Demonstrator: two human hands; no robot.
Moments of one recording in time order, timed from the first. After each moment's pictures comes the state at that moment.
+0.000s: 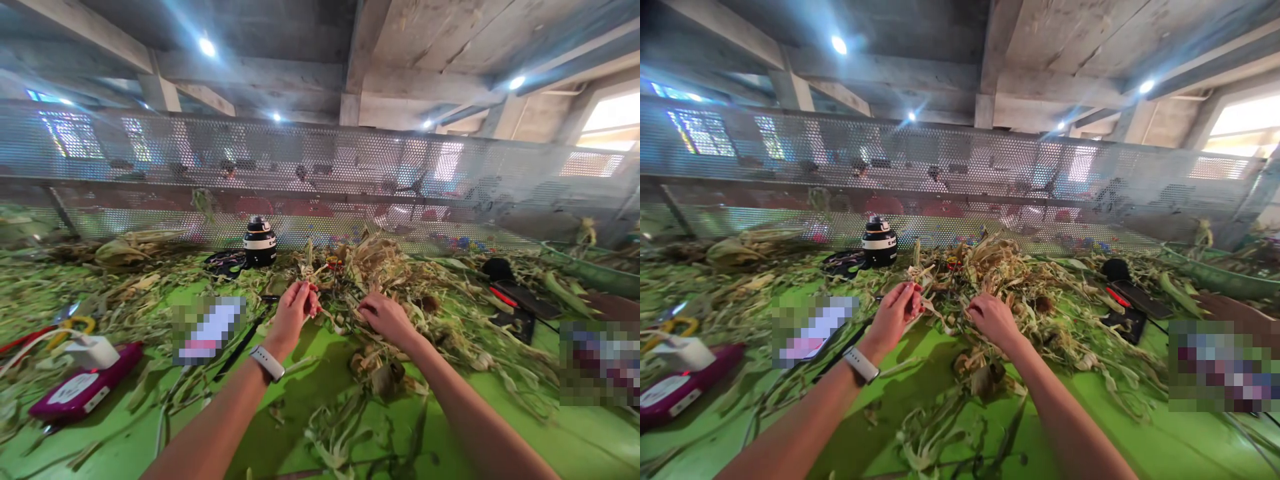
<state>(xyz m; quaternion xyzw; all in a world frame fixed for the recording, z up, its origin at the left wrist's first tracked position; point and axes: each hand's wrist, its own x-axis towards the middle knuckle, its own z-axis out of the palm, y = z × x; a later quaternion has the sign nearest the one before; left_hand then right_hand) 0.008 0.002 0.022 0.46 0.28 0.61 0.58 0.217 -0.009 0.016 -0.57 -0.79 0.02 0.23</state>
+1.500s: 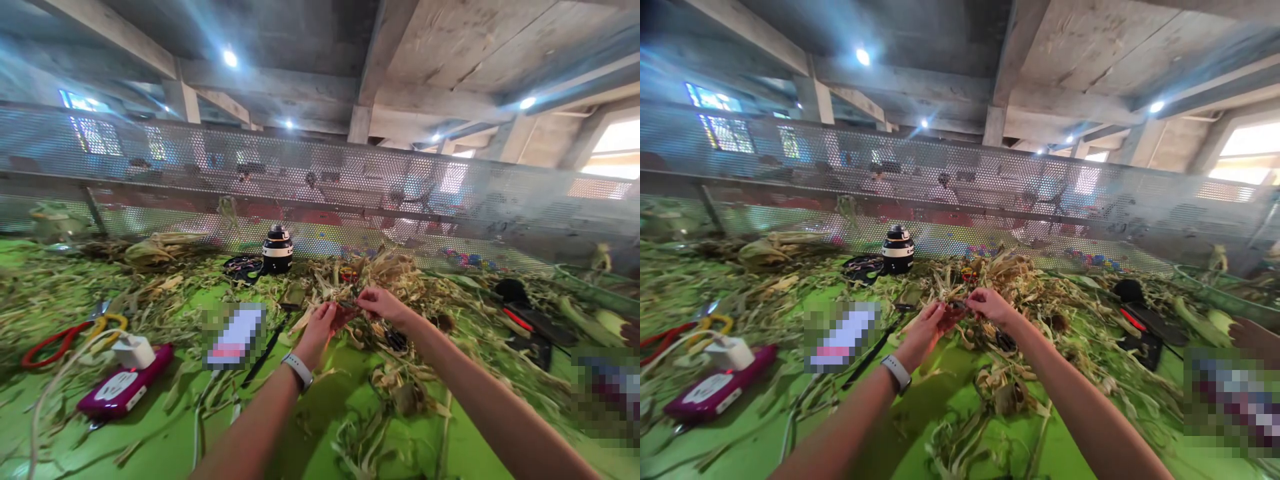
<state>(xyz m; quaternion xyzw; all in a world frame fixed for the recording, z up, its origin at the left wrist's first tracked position) 0.012 0.019 -0.002 0.38 0.27 0.56 0.69 0.180 0.042 0.047 -0.52 -0.71 0.38 0.30</state>
